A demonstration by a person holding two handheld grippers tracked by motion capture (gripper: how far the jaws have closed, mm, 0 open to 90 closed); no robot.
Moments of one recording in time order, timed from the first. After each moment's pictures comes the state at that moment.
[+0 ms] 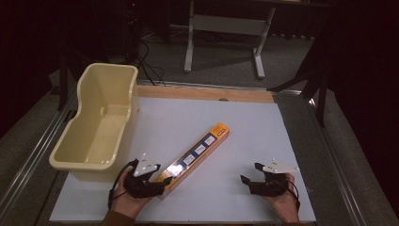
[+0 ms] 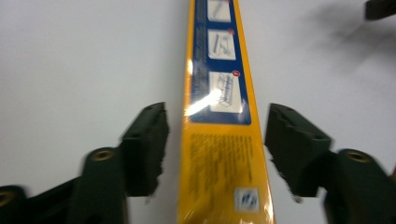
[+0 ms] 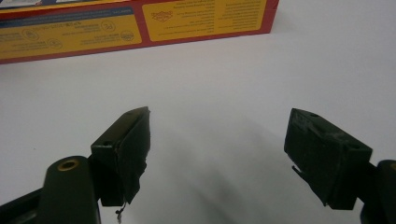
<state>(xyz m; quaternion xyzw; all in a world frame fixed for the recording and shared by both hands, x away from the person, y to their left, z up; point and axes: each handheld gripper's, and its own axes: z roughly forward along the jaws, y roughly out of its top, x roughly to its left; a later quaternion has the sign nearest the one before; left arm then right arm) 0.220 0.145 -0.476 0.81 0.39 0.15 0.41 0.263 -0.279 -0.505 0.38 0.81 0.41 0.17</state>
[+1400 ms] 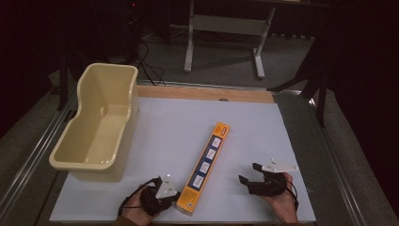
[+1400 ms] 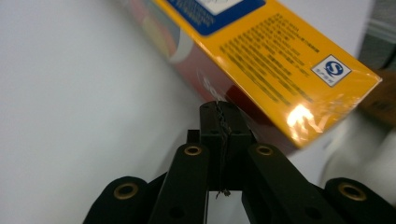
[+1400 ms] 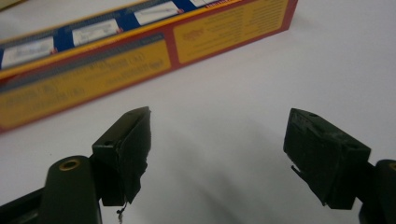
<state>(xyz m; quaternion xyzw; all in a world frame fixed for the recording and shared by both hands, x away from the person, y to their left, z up) 0.205 0.084 -0.514 0.90 0.24 0.10 0.35 0.263 -0.275 -0.504 0.38 0.81 0.42 0.15</state>
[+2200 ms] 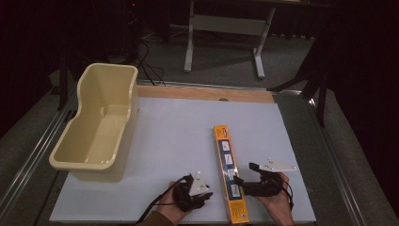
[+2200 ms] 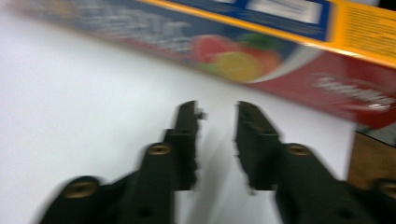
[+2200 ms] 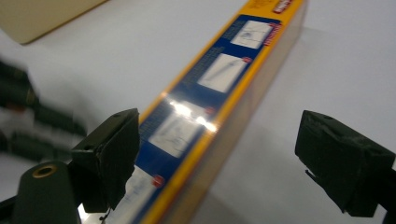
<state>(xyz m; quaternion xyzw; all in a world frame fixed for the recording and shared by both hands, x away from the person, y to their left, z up) 0.221 0.018 -0.516 0.88 0.24 0.11 0.40 0.258 -0.258 -0.495 0.39 0.79 0.45 0.13</state>
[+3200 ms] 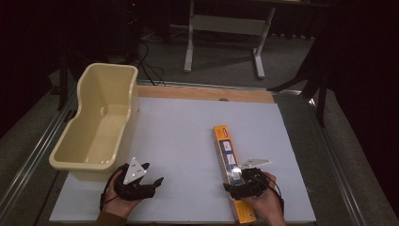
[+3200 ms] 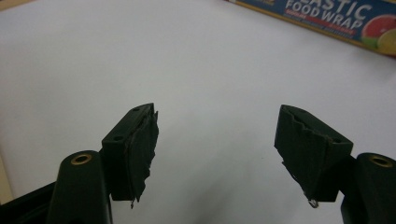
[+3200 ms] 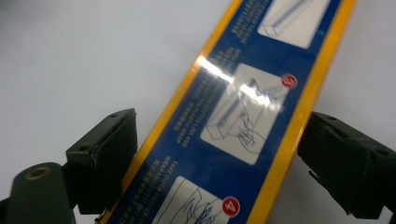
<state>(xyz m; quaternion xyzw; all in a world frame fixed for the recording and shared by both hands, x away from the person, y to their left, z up) 0.223 0.160 -0.502 0.81 0.38 0.20 0.40 0.266 -0.223 -0.505 0.42 0.85 0.31 0.08</state>
